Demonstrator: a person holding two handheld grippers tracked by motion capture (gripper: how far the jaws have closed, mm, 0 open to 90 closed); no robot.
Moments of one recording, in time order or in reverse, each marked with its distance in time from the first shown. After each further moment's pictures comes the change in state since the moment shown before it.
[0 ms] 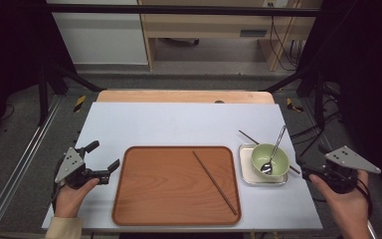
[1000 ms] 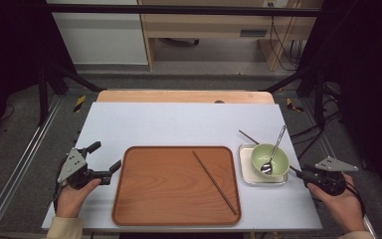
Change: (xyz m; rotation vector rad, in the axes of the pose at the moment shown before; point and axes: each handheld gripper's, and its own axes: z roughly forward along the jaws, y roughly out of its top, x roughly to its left) left arm -0.001 -0.003 0.003 0.016 -0.006 0.005; right arm -0.031 -0.085 0.058 0.243 0.171 -0.009
